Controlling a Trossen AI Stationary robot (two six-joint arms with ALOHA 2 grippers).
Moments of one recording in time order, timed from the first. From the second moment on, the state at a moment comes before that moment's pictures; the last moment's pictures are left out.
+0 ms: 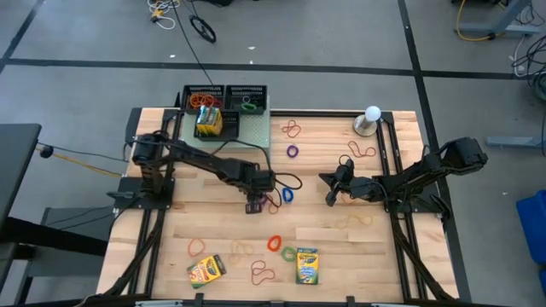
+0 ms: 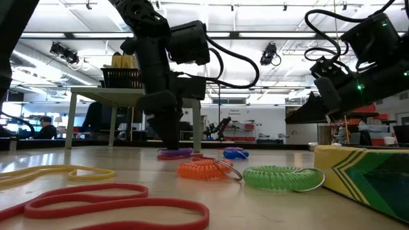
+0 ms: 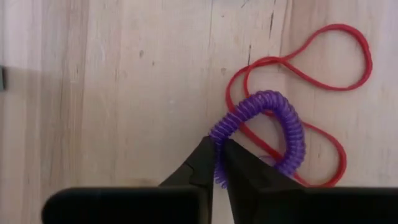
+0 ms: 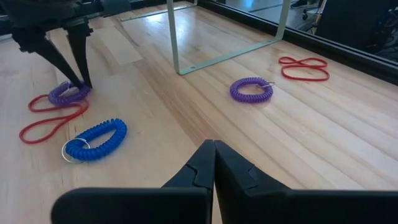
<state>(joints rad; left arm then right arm) -0.03 1.88 1.13 -0.47 -0.13 -0.05 0.15 1.36 0.12 0.79 0.61 0.33</state>
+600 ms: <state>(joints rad) 0.03 1.41 1.13 -0.37 -0.16 -0.21 0.15 1.36 0.12 0.79 0.61 0.33</state>
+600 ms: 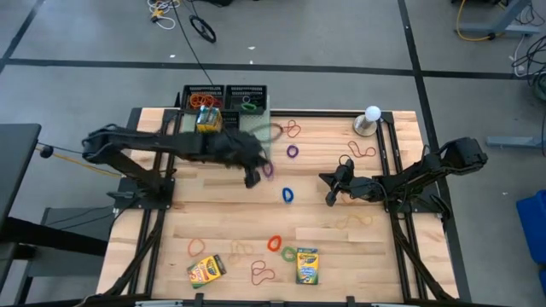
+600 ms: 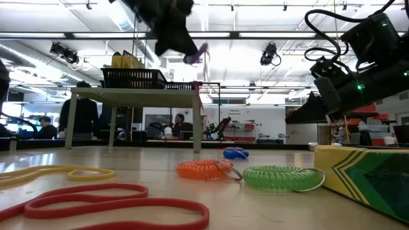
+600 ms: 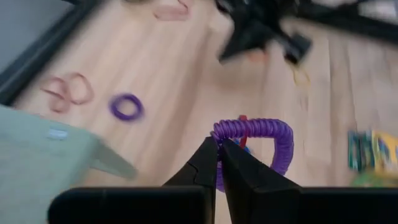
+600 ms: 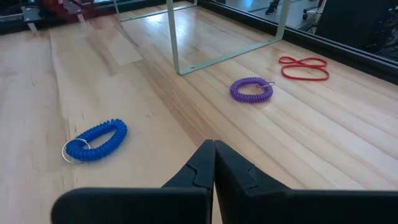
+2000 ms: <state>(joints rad) -0.13 1.75 1.13 -0.70 0.02 -0.10 0.15 1.36 0.12 0.80 0.59 0.33</state>
